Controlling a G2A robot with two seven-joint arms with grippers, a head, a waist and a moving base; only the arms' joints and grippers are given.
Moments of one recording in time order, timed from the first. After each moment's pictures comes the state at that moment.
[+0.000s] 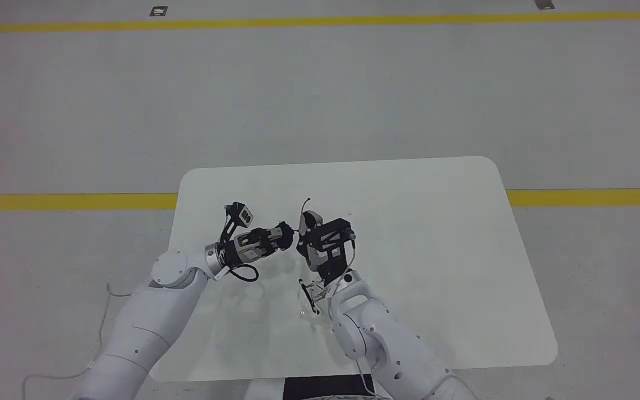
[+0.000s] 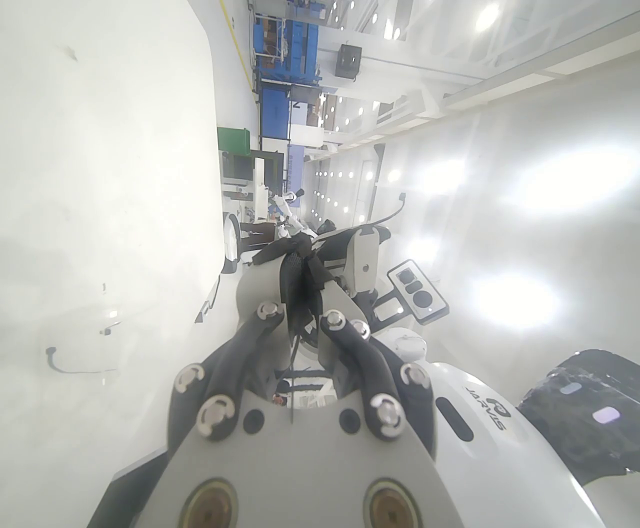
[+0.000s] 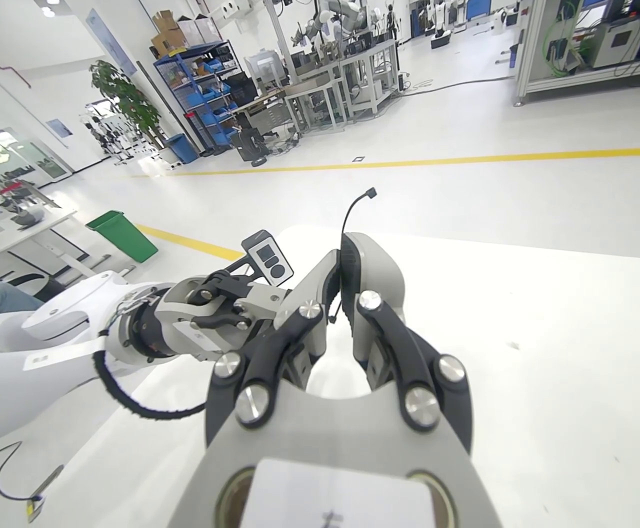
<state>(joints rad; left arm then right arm) 1.30 -1.11 -1.16 -1.21 -0.69 -0.34 -1.09 -1.50 -1.41 0.81 -1.70 -1.24 0.24 -0.10</state>
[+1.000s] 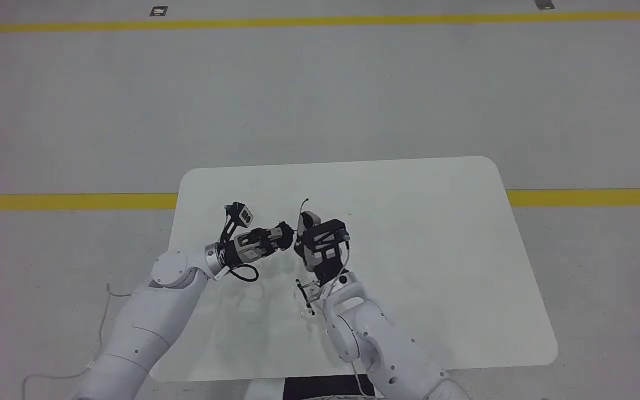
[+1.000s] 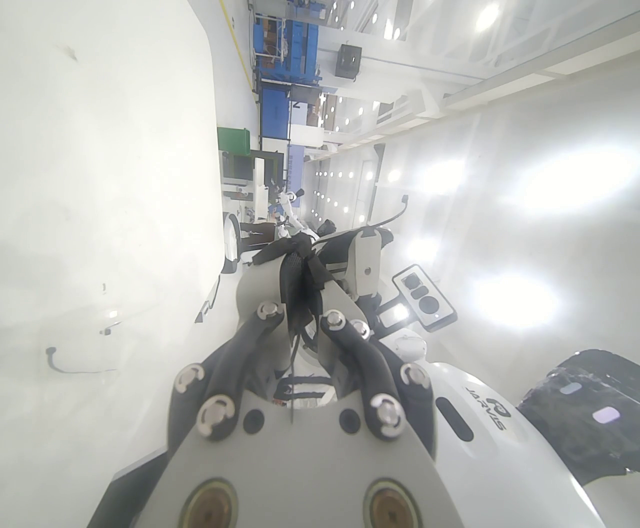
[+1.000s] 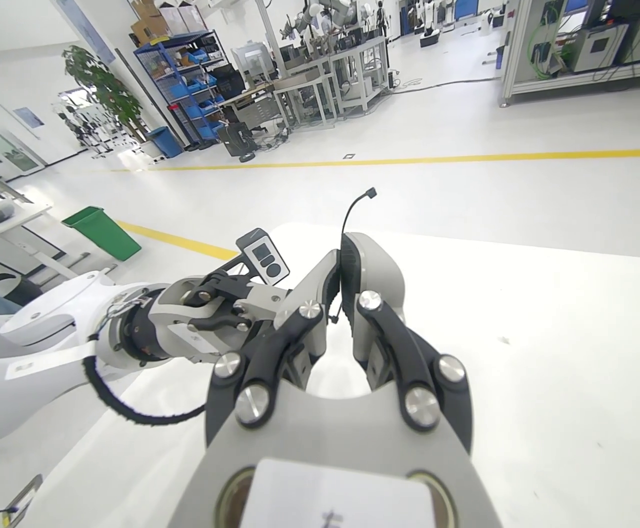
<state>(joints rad) 1.30 -1.11 -1.16 -1.21 -0.69 -0.34 -1.09 -1.51 -1.44 0.79 -1.70 -1.31 0.30 -0.06</state>
